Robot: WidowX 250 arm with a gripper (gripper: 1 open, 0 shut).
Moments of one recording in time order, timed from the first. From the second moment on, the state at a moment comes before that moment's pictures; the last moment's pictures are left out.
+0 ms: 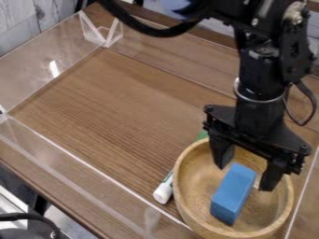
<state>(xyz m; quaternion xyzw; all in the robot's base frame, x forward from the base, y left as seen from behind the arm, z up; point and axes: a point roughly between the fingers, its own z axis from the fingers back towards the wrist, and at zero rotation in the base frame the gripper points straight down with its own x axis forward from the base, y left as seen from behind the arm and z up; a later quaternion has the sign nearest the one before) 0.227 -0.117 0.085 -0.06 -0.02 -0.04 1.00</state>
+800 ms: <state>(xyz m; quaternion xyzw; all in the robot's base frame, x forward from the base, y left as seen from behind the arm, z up) 0.224 -0.114 0.072 -0.06 -0.02 -0.04 1.00</state>
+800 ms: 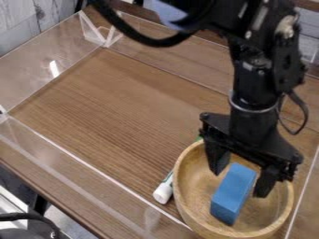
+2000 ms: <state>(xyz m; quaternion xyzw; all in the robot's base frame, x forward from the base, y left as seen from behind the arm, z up) 0.221 -0.107 0.031 -0.04 -0.01 -0.03 1.00</state>
